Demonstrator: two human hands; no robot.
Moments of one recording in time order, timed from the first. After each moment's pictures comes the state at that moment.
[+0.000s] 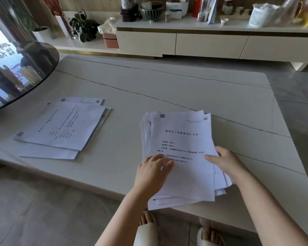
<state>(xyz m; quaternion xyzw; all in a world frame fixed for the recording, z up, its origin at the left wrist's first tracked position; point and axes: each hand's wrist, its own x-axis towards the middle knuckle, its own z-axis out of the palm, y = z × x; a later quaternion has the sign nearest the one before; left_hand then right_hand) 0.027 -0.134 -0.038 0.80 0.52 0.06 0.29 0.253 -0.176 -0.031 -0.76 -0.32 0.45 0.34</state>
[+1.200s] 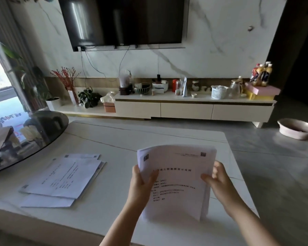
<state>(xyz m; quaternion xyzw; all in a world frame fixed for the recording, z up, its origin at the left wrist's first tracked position) 0.063 -0.175 0.095 0.58 0.48 0.43 0.49 0.270 -0.256 0.102 -0.63 -0.40 0.35 0.57</state>
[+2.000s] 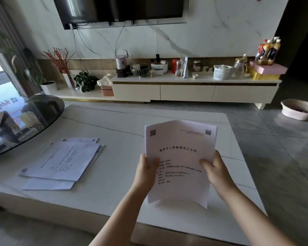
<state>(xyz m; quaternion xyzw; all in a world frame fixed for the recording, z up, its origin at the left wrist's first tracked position) 0.076 -0.165 0.069 0.60 0.49 0.38 0.51 0.262 -0.245 0.077 -0.66 -0.39 0.30 0.57</state>
